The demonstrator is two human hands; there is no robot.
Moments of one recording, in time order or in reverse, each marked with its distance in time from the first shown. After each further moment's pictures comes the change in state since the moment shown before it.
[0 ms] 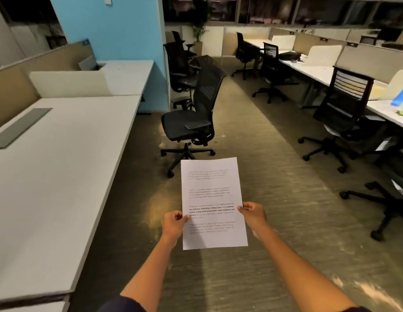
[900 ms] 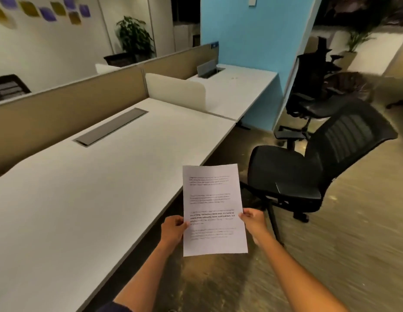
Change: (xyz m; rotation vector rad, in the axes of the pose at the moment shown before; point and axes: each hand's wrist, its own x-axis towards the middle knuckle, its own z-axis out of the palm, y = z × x) left_hand 0.417 0.121 -0.122 -0.013 0.528 -0.211; right_hand 0.440 -0.242 0.357 -0.225 -0.626 -0.132
